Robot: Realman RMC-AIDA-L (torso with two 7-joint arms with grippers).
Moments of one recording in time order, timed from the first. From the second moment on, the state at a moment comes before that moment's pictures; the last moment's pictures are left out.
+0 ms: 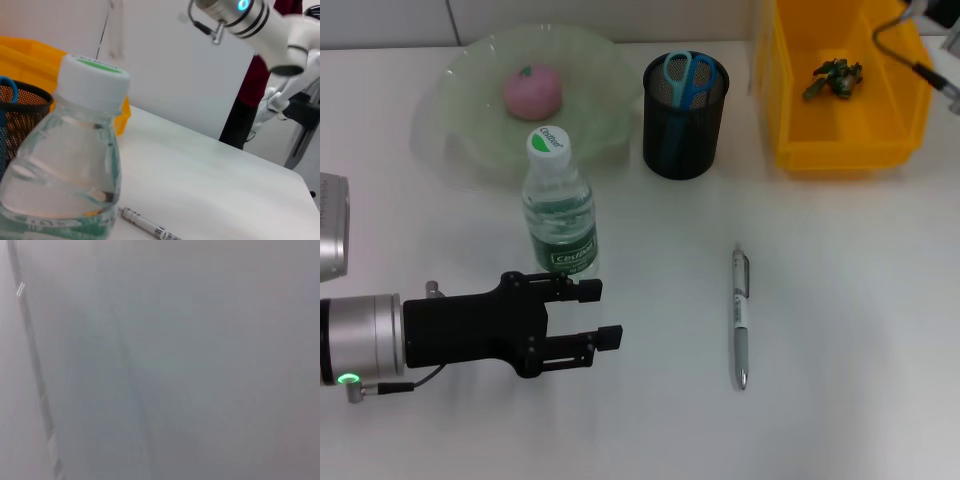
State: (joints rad) left arm -0.41 -2.03 1.10 0.47 1.68 1.54 -1.21; right arm 0.51 2.08 -1.14 -0.75 -1.01 -1.13 1.37
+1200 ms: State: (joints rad) left arm -0.42 -2.05 1.10 0.48 1.69 1.55 -1.21; right arm 0.90 2.09 -1.30 -0.29 -0.75 -0.80 1.05
